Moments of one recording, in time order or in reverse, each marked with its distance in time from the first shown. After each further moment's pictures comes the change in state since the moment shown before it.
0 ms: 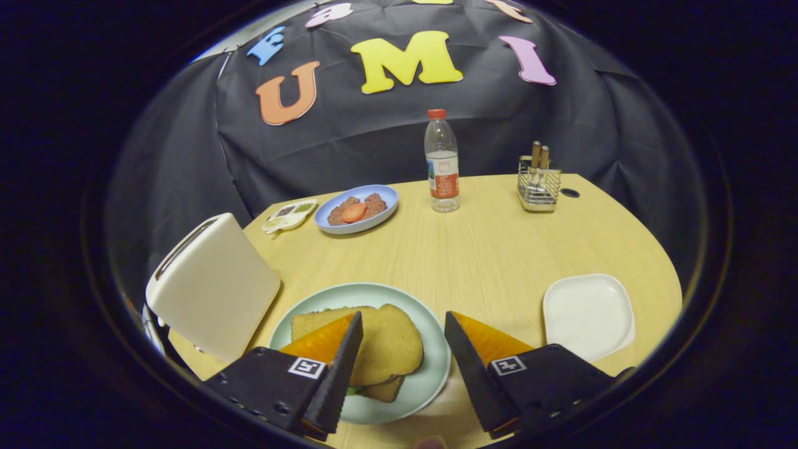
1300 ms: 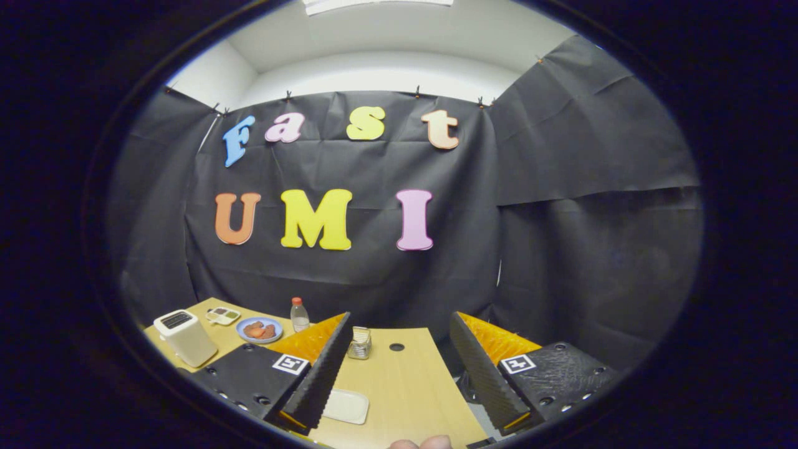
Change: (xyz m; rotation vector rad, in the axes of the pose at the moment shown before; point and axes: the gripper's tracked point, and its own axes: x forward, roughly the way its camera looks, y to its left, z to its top) arm -0.360 -0.277 0.209 -0.073 -0.586 -0.308
